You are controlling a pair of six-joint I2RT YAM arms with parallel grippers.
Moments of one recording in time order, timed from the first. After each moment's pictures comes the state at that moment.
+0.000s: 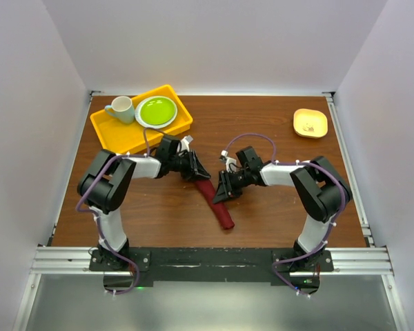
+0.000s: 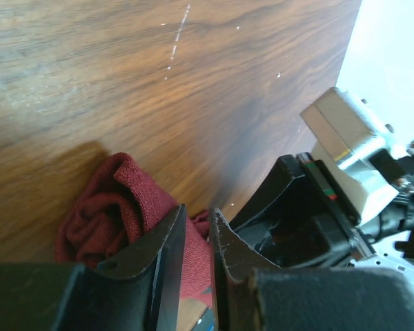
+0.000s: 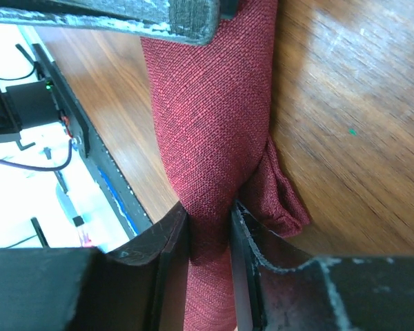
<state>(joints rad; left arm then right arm) -0.43 1.87 0.90 0.18 0.67 -0.88 0.54 1.79 0.84 -0.07 -0.78 0.45</state>
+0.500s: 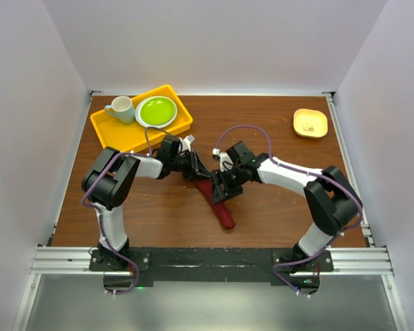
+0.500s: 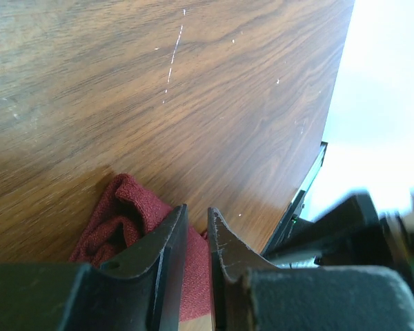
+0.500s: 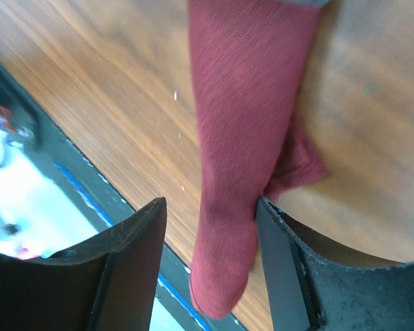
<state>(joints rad) -0.43 1.93 0.90 0.28 0.68 -0.85 0.64 1.68 1.00 -0.43 -0.53 0.33</state>
